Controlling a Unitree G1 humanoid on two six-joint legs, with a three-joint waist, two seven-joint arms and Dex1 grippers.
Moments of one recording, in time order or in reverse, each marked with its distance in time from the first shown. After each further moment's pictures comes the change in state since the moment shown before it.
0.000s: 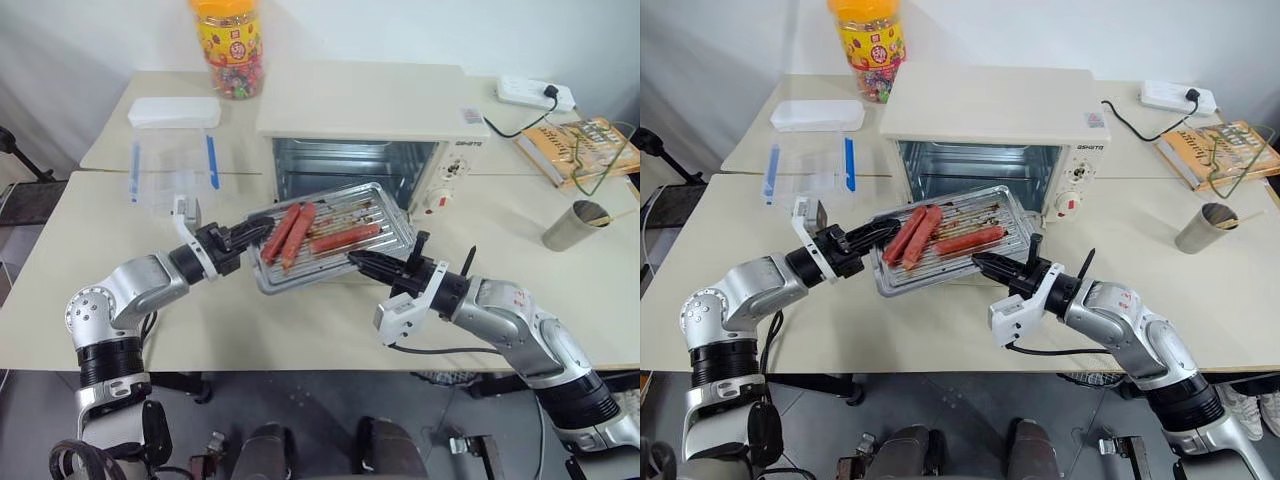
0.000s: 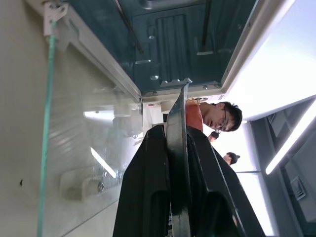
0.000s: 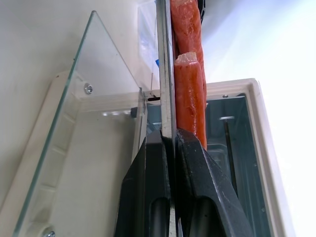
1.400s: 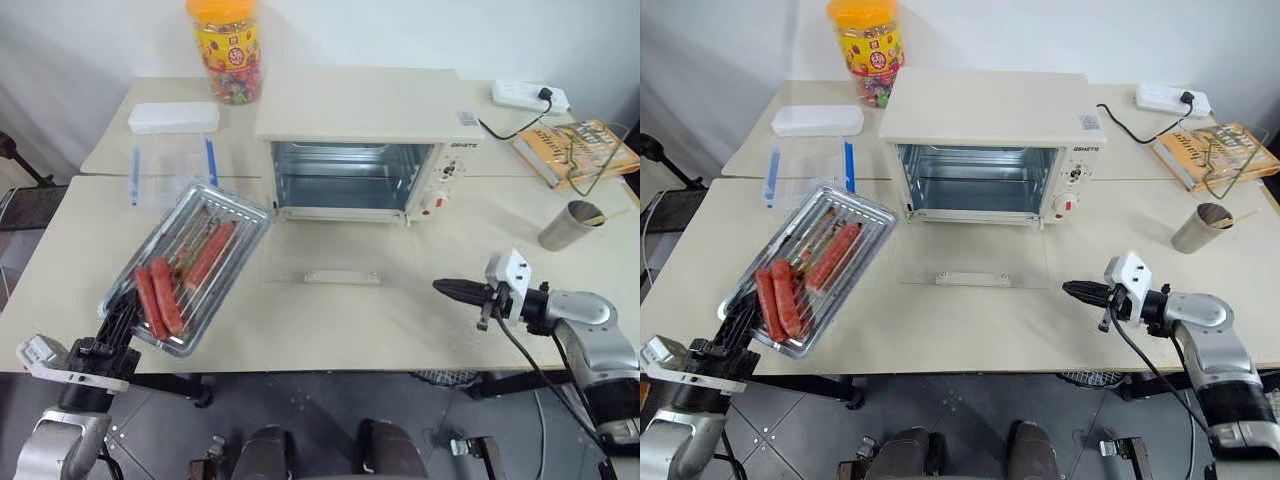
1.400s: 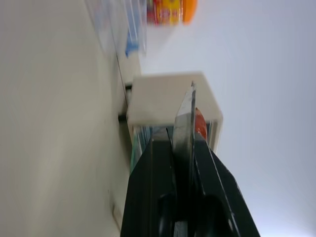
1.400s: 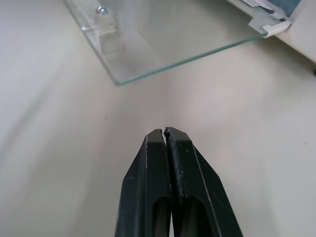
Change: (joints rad) left arm 0.727 -0.343 0.498 -0.533 -0.009 -0.332 -0.225; right arm 0.011 -0.081 -0.228 0.586 0.954 0.482 0.721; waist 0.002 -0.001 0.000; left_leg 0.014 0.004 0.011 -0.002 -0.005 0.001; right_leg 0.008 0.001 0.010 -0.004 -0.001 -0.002
